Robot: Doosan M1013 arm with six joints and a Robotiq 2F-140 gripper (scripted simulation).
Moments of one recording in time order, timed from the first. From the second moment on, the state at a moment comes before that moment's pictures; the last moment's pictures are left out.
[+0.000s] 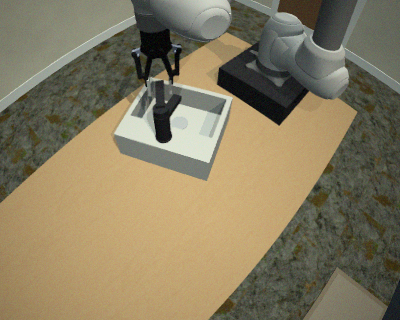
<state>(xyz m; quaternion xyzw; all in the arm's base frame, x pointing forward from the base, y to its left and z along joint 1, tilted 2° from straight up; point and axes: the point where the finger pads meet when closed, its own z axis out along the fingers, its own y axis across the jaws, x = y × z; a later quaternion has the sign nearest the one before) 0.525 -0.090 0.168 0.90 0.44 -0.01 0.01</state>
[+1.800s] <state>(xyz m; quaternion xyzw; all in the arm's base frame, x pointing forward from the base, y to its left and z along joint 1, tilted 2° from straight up) 0.525 -0.091 0.162 0.90 0.44 -0.01 0.01</state>
